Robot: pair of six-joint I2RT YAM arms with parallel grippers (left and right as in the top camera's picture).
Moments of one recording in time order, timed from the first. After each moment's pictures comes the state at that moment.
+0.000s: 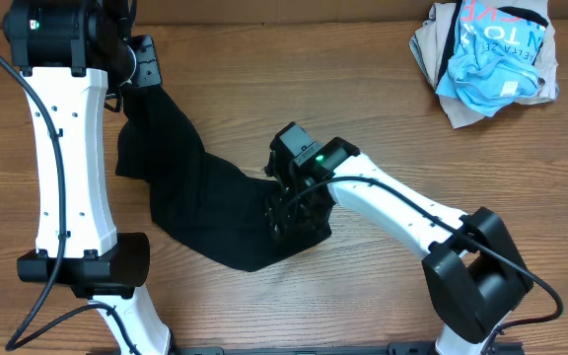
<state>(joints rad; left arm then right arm) -0.04 1.99 2.53 -1.69 -0.09 -0.25 0.70 1.88 1.37 -0.91 -0.36 0.27</state>
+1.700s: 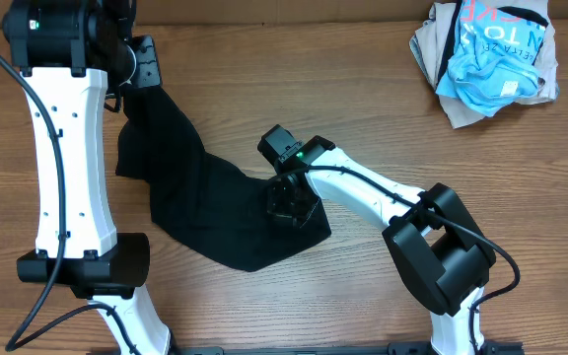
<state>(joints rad) -0.04 1.99 2.53 -1.69 -0.09 -0.23 0.71 2.06 1.44 -0.87 -0.29 0.75</state>
